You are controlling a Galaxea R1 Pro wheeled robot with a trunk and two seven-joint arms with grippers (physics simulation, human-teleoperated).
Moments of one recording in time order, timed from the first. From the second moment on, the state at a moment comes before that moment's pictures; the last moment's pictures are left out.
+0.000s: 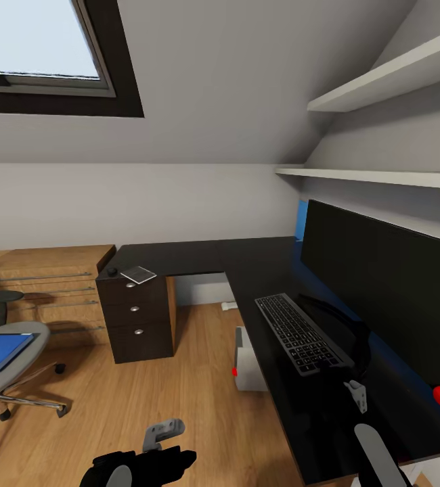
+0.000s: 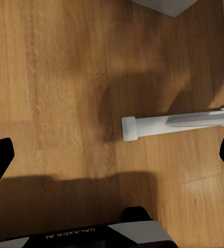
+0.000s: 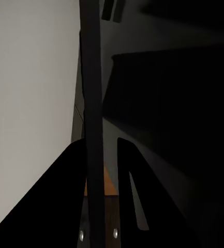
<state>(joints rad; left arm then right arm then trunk) -0.01 -0.06 -0.18 -1.52 0.63 0.92 0.31 -0.22 -0.01 -0.15 -1.16 -1.36 0.06 0.02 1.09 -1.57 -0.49</state>
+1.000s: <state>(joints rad) 0.00 -0.06 -0.18 -1.52 0.63 0.92 0.31 -0.22 -0.01 -0.14 -1.15 -1.36 0.06 -0.03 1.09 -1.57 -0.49</state>
